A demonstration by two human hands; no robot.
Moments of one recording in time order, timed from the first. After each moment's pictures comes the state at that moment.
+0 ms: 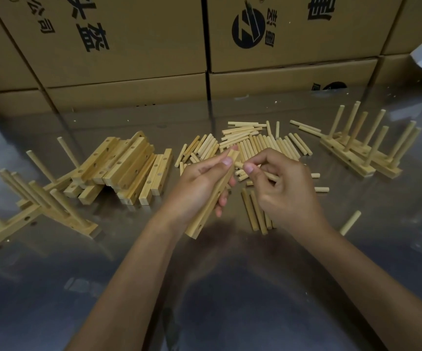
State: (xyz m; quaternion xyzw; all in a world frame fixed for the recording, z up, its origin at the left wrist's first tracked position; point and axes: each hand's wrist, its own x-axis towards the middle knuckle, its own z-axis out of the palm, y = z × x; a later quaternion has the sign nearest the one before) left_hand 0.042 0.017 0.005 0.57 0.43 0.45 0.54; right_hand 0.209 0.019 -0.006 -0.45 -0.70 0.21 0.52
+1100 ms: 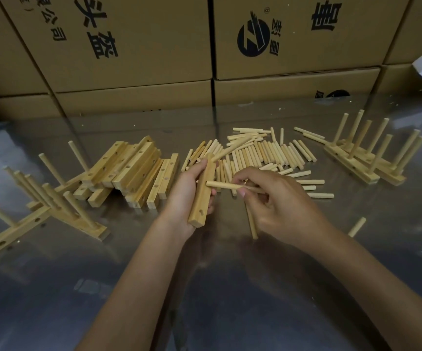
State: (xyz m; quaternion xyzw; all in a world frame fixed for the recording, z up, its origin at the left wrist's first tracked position) left_hand 0.029 0.026 -0.001 0.32 0.50 0.52 0.62; right_hand 0.208 0.012 0.001 -0.42 -0.83 0.14 0.34
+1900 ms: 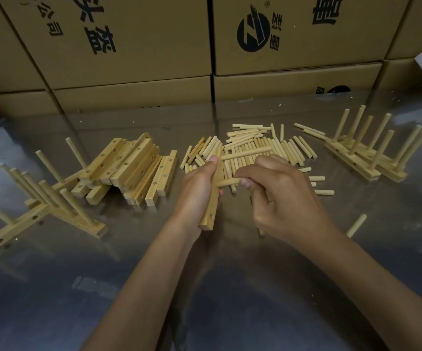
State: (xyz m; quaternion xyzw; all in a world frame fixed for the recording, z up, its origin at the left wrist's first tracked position) left_hand 0.050 0.022 0.000 0.37 0.59 0.51 0.50; right_hand 0.204 0.004 0.008 -0.42 -0.83 0.00 0.36
